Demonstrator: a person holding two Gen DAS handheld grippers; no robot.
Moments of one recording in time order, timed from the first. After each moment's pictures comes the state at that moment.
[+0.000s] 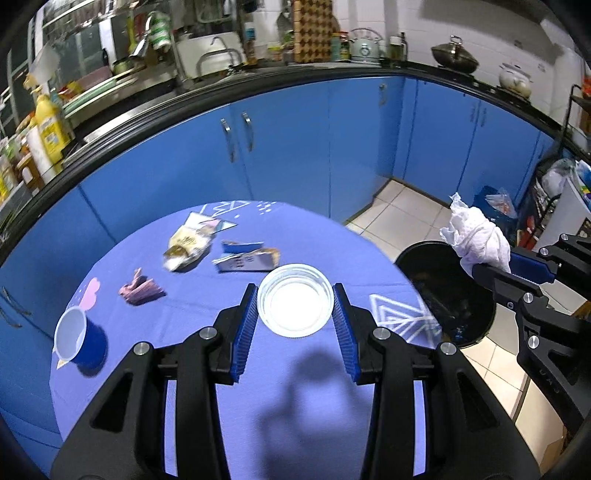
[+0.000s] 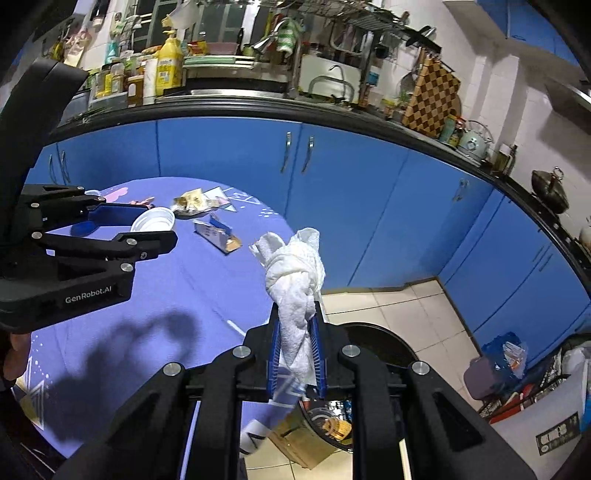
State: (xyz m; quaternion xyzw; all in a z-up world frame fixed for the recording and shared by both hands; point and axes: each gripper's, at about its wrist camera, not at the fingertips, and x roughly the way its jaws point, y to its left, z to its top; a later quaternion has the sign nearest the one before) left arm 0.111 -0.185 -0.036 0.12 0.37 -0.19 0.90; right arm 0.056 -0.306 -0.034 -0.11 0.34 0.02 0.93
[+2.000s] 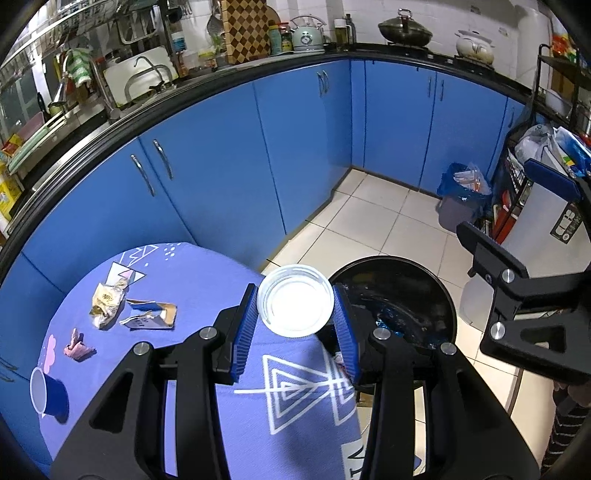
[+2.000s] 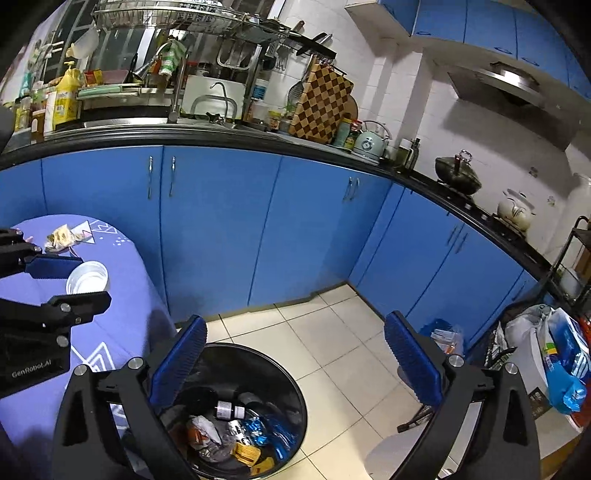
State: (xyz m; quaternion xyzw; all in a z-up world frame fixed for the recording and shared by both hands) left arm 0.129 -0.328 -0.040 0.18 0.37 -0.25 0.88; right arm 0.060 -0.439 -0.028 -0.10 0.28 -0.16 0.94
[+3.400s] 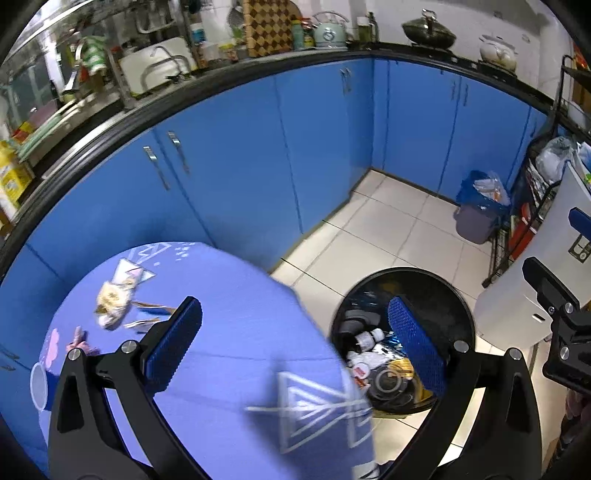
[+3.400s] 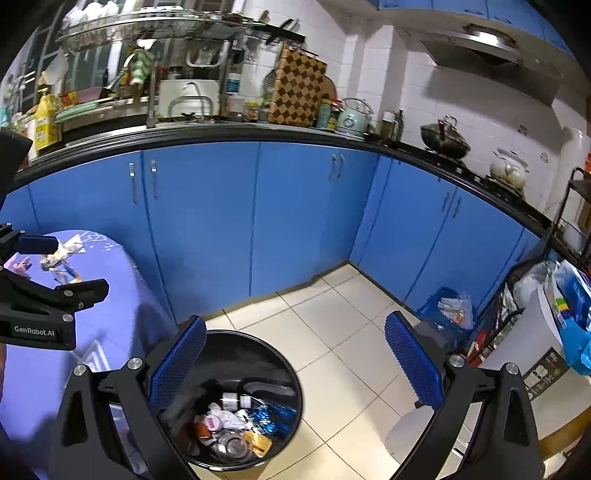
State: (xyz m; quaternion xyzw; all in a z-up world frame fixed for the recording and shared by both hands) left arm 0.159 -0.317 -0.044 0.17 0.37 -0.21 0.89; right arm 0.049 -0.461 -0.033 -0.04 0.29 -0.15 0.95
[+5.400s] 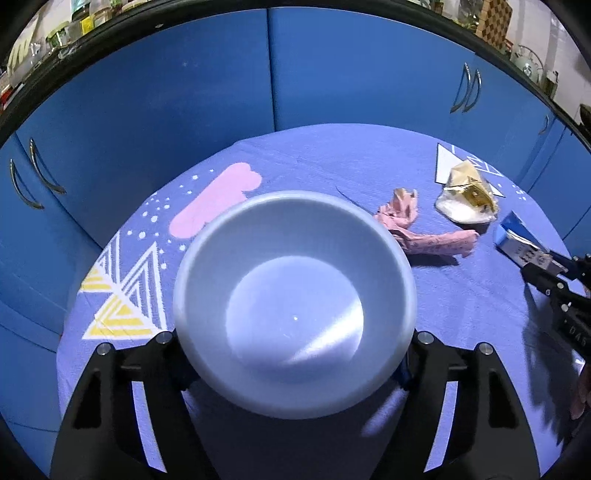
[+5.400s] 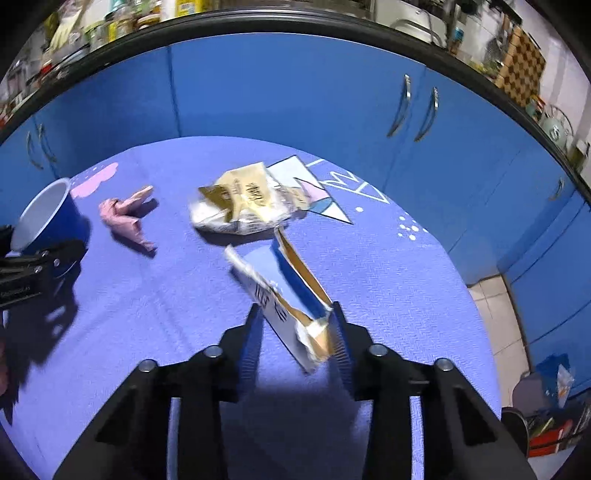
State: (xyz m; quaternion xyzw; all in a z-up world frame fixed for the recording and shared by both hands) left arm 0.265 0.058 -0.152 0.00 0.46 0.01 0.89; right arm 0.259 -0.160 -0.141 -0.11 0.43 0.11 0.89
